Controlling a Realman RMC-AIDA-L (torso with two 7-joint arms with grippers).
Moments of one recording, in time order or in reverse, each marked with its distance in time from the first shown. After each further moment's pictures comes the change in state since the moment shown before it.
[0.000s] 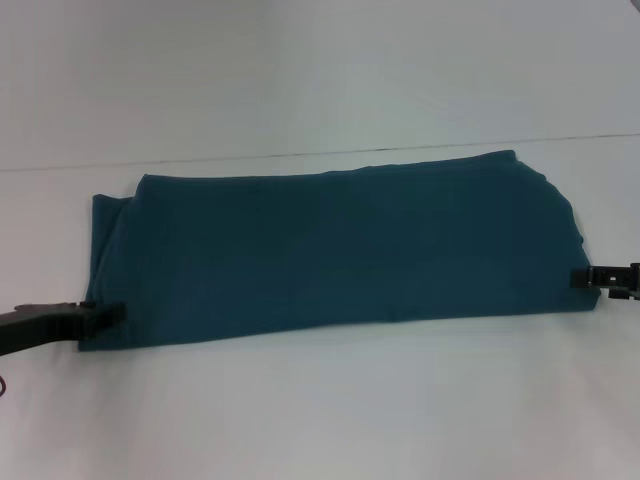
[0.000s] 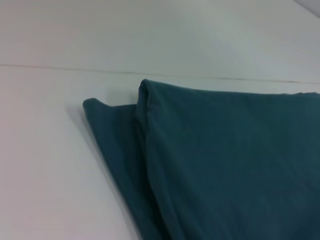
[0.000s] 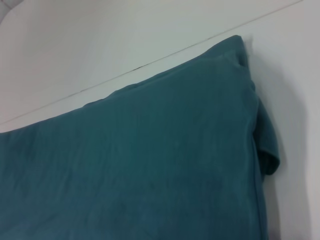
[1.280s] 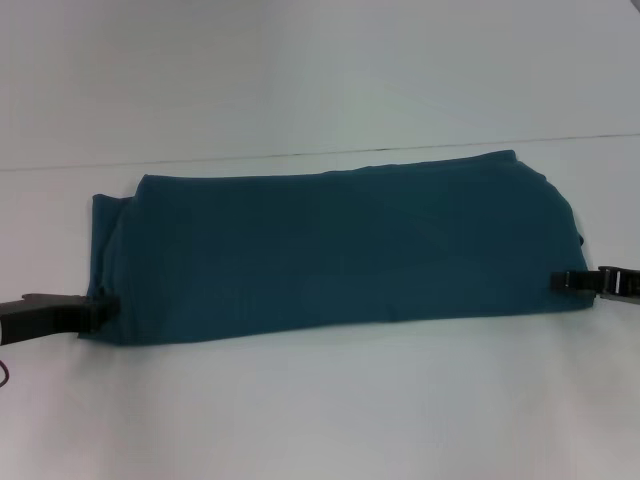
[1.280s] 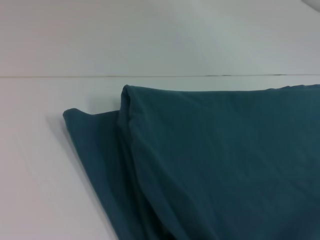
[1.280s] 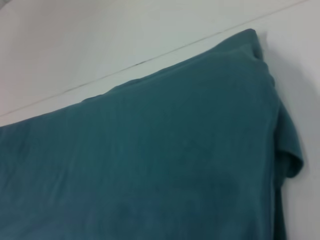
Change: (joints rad) left arm -0.008 -0.006 0.050 0.061 0.032 0.029 -0.047; right arm 0.016 0.054 -0.034 0.003 -0.001 0.092 -0.014
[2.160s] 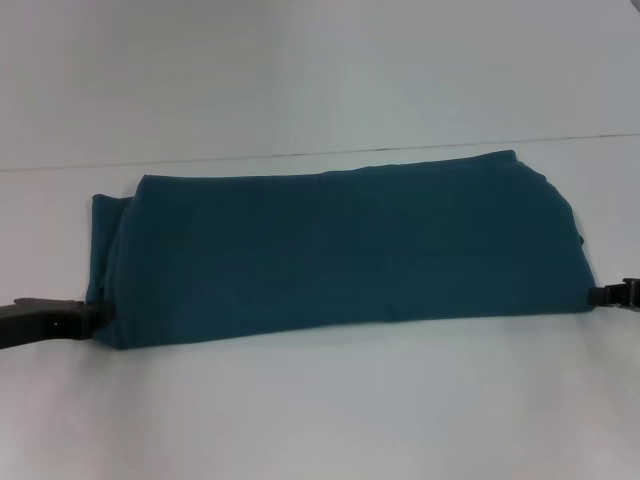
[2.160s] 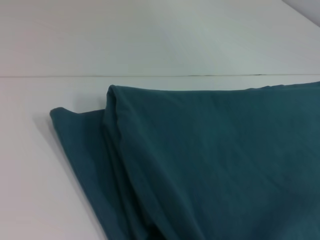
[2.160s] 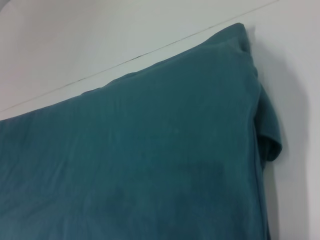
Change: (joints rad) left arm 0.034 -0.004 0.001 0.087 0.000 0.106 -0.025; right arm -0.046 -0.014 0.011 -0.040 0.010 -0.072 -0.015
